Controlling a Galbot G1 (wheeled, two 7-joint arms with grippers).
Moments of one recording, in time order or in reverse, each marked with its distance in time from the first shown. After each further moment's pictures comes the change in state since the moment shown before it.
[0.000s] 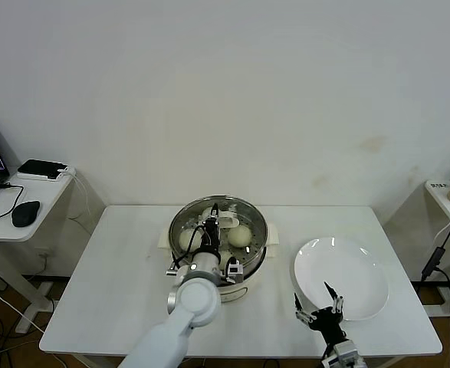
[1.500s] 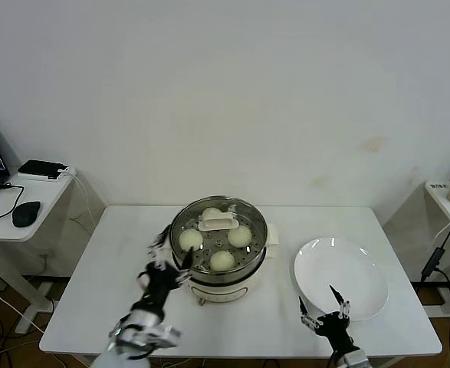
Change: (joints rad) left arm 0.601 0.103 -0.431 -0.397 -0.634 -0.429 -0.317; right arm -0.061 -0.058 0.003 0.029 0.090 0.055 0.022
